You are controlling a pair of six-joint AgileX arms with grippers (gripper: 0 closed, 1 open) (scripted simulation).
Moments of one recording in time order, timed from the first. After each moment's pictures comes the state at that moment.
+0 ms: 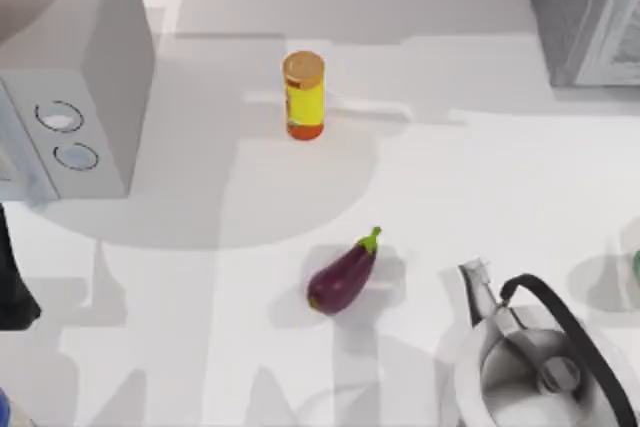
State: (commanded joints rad) left arm 0.00 0.00 0.00 0.00 0.00 0.00; right arm 0.00 0.00 0.00 0.00 0.00 0.00
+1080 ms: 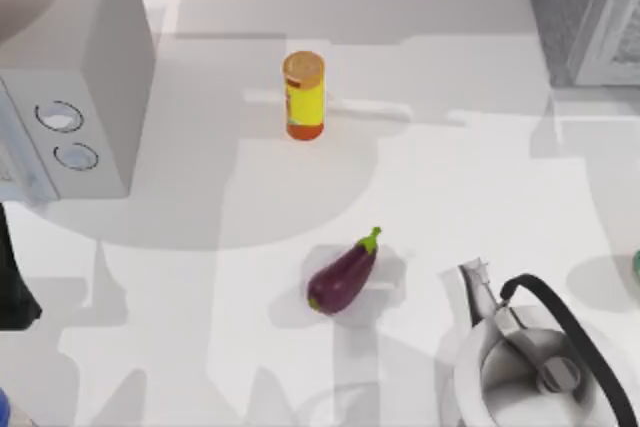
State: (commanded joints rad) left arm 0.00 0.00 0.00 0.00 0.00 0.00; right arm 0.12 0.89 1.14 -0.28 0.13 0.01
